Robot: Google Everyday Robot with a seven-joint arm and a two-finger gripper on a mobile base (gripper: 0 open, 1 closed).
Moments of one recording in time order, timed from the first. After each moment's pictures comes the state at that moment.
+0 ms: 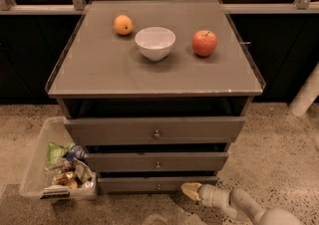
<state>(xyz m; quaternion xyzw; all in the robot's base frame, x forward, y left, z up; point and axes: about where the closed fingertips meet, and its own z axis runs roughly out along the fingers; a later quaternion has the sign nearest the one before) 0.553 -0.159 0.155 -0.27 0.76 0.39 0.43</state>
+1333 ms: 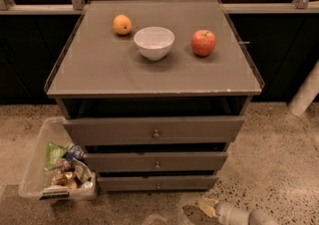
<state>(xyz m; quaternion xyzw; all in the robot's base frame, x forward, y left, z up) 0.486 -0.219 0.158 -0.18 0.81 0.39 0.41</state>
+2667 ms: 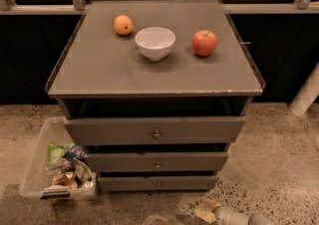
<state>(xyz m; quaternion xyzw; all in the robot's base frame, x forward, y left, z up) 0.463 -0.222 0.155 -0.16 0.81 0.39 0.40</state>
